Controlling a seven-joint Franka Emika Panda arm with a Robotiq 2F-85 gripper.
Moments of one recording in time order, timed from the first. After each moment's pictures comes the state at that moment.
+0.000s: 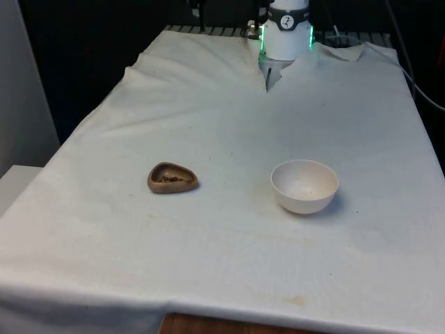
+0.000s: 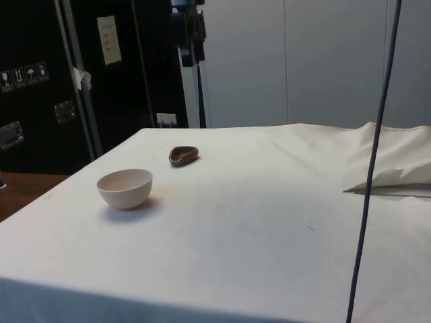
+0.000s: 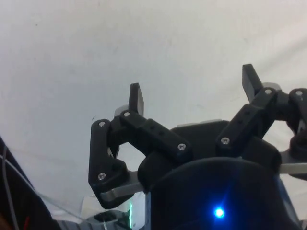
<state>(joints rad) -0.02 0.10 -0.15 -1.98 0.02 2.07 -0.27</state>
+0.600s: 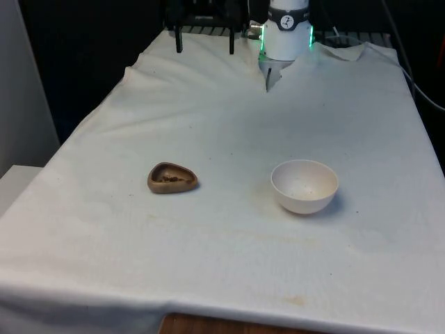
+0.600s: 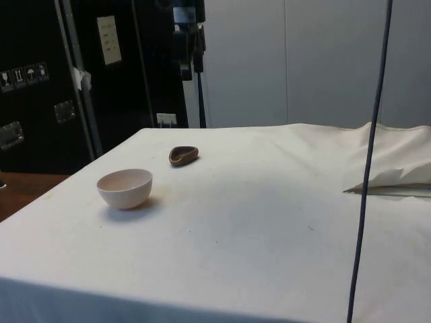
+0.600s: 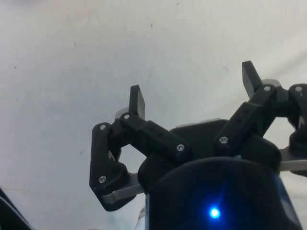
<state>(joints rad) -0.02 0.18 -0.20 -1.98 0.02 2.20 -0.31</state>
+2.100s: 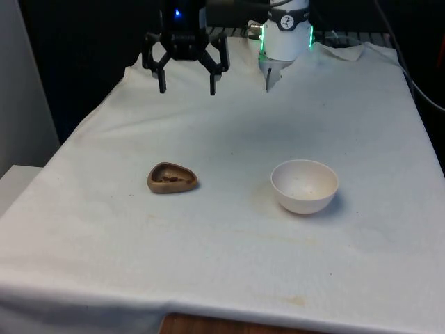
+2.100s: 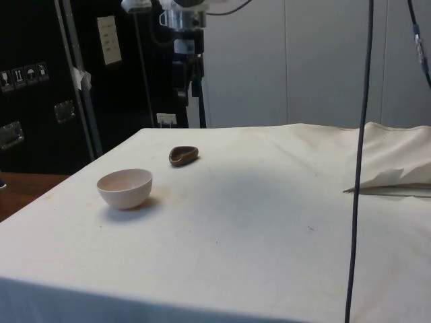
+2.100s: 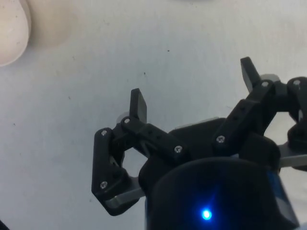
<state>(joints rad) -0.03 0.34 -0.25 -1.94 0.13 2.36 -0.40</state>
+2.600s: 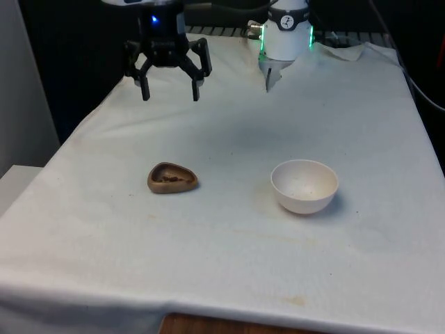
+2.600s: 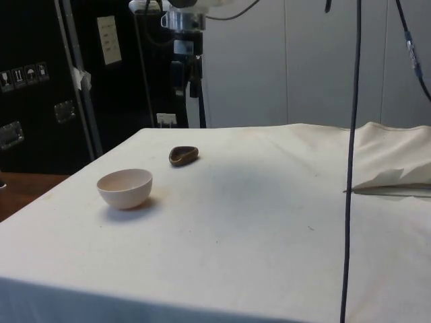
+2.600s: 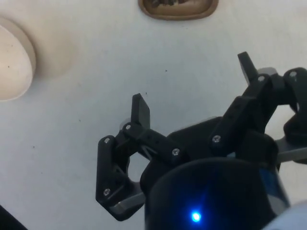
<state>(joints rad) -0.04 0.41 -0.30 -1.86 0.25 2.34 -0.51</state>
